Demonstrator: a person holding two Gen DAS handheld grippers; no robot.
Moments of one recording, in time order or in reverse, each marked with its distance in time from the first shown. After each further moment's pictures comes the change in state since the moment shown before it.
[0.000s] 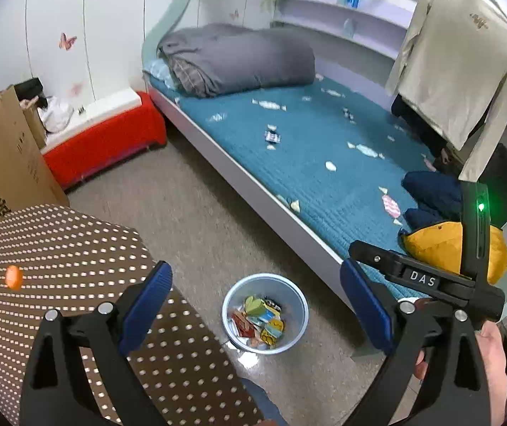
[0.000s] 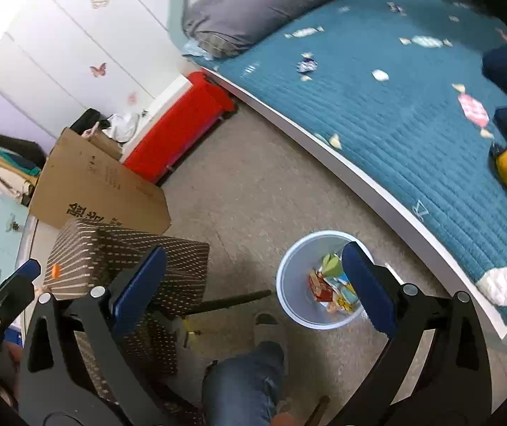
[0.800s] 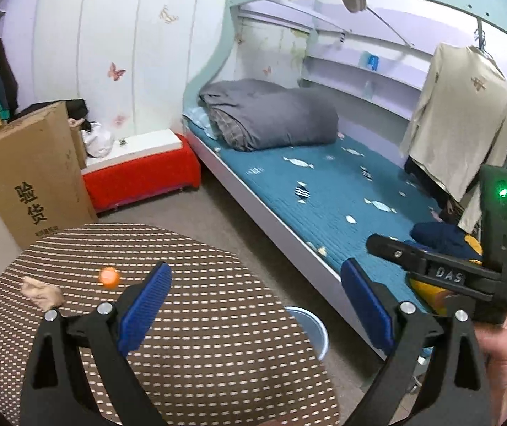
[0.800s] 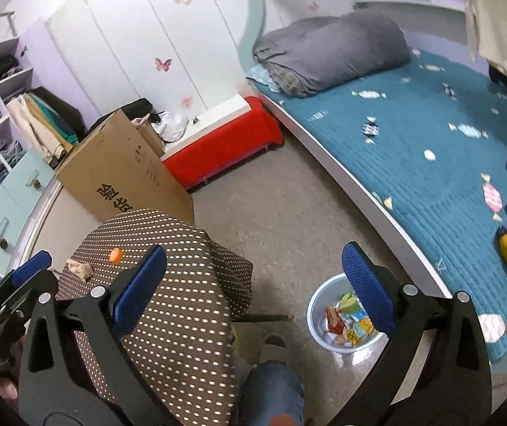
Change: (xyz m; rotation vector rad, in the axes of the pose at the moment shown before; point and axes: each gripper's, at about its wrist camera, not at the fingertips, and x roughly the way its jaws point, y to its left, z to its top) left arm -0.123 0.083 -0.030 -0.084 -0.224 0.076; right arm -0.067 0.146 -0.015 -0.269 -0.127 0.041
